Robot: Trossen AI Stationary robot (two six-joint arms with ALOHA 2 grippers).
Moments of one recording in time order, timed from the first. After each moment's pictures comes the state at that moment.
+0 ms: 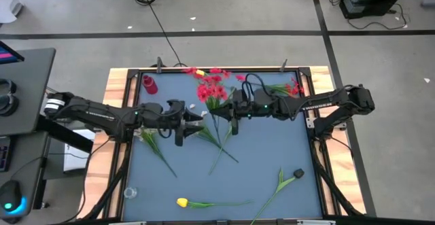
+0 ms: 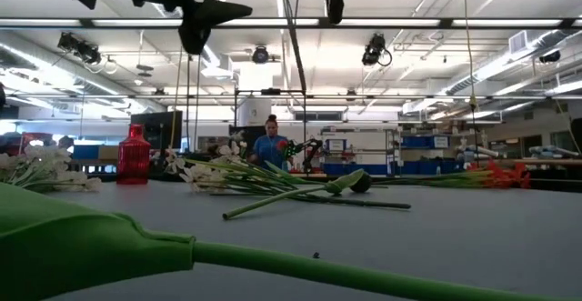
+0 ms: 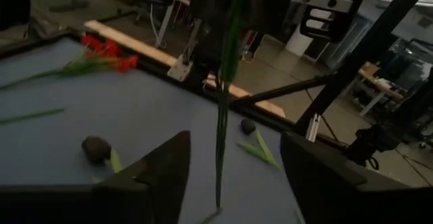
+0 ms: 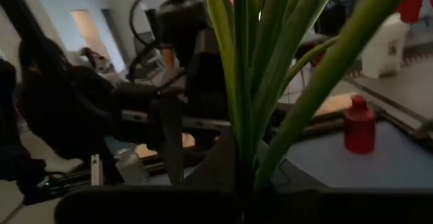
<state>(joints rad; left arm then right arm) -0.08 1.08 0.60 0.40 -0.09 -0.45 -0.02 1.49 1.02 0.44 -0.03 0.26</state>
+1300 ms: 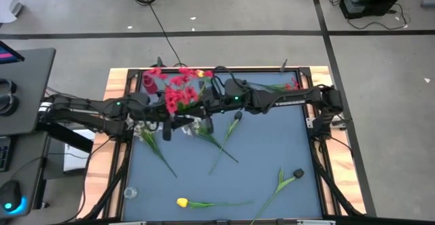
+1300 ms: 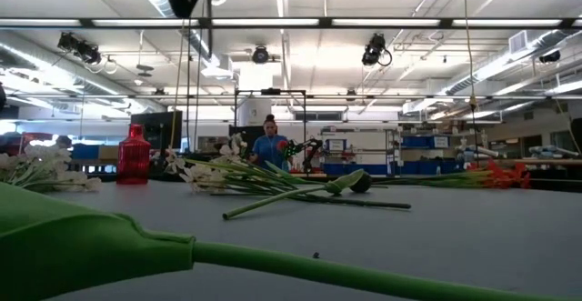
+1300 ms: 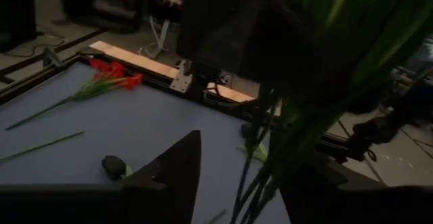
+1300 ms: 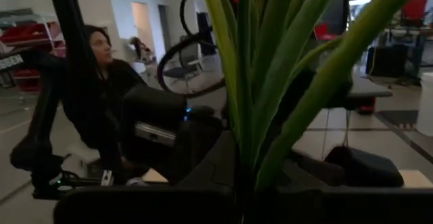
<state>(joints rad) -0.06 0.90 0.77 0.01 -0.05 -0.38 -0.05 1.84 1.56 0.32 -0.24 0.11</state>
